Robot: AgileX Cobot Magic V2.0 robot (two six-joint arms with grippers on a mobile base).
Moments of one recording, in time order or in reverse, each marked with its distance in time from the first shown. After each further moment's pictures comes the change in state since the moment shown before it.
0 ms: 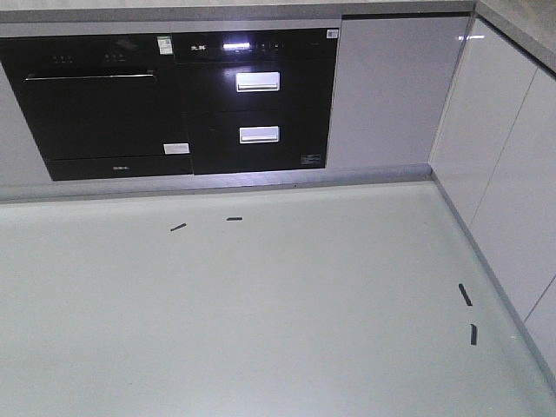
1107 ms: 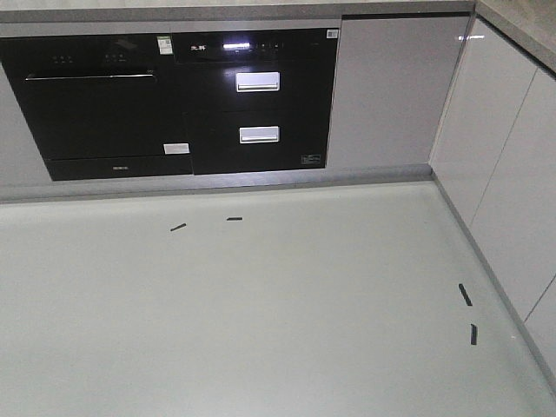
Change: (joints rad) left arm 0.000 0.000 0.000 0.000 0.000 0.000; right arm 0.000 0.000 0.000 0.000 0.000 0.000
